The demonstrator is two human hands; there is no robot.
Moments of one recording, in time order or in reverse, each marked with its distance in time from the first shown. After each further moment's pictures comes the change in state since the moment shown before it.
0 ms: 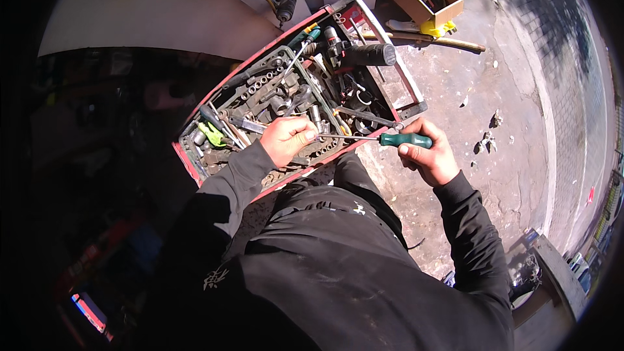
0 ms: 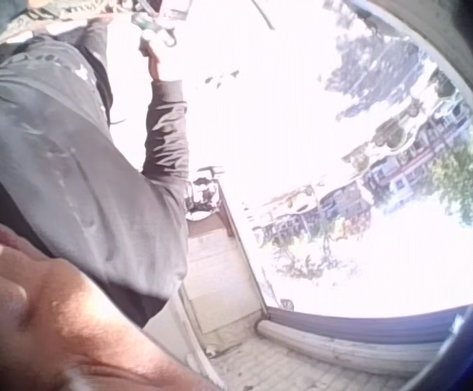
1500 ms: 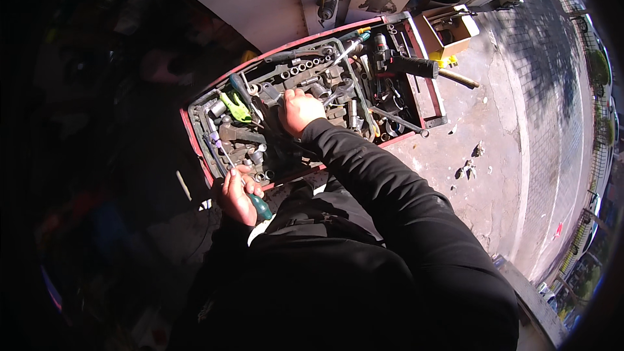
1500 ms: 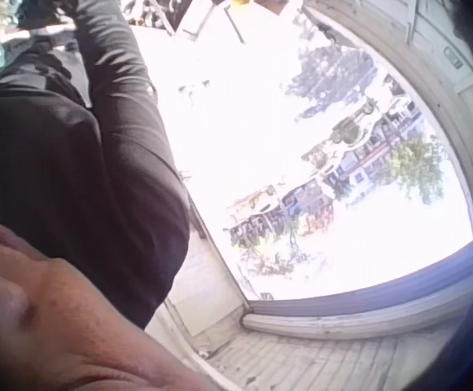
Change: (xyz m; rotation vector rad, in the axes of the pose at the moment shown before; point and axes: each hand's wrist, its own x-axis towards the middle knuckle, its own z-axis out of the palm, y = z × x) left_hand -0.258 -0.049 0.032 -0.978 1.128 -0.291; right_hand 0.204 0.128 0.322 -1.316 -0.009 -0.544
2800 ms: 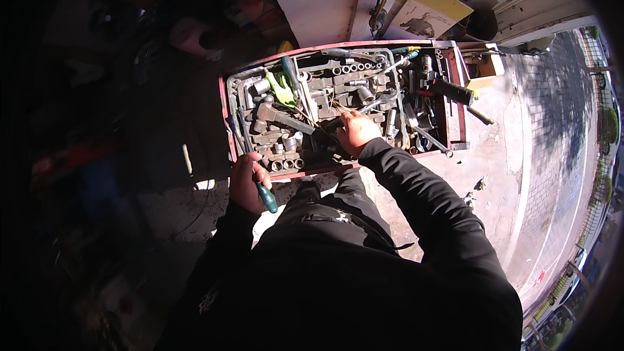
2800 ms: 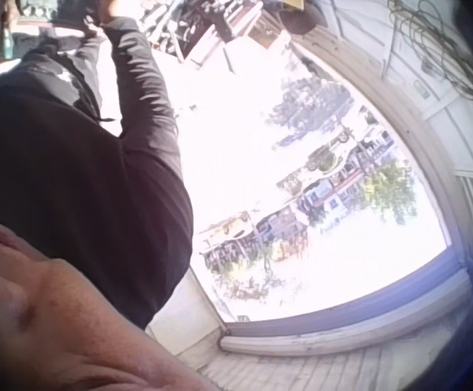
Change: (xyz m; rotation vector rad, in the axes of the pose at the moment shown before) left_hand -0.005 0.015 -0.067 0.058 0.034 0.097; right_hand -0.056 0.022 -0.013 -0.009 -0.184 -0.173
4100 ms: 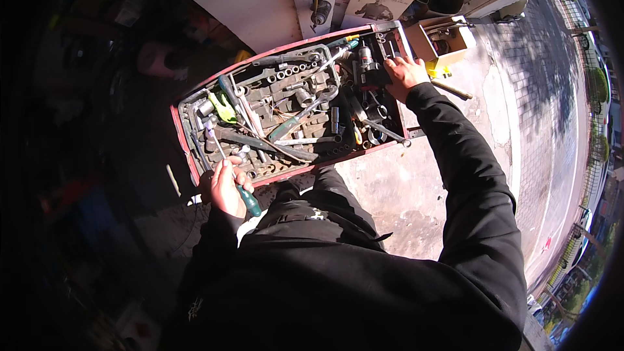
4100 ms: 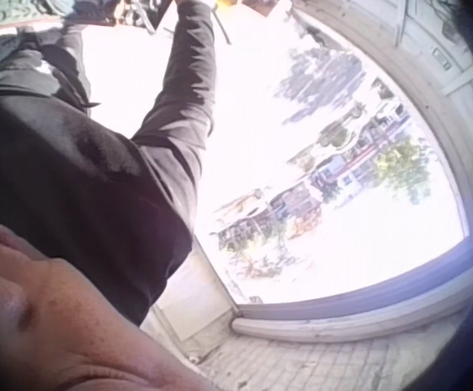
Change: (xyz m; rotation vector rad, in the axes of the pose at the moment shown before) left_hand -0.001 -0.009 0.112 -0.152 -0.003 -0.124; right_hand -0.029 0.207 -0.211 -0.671 -0.027 0.162
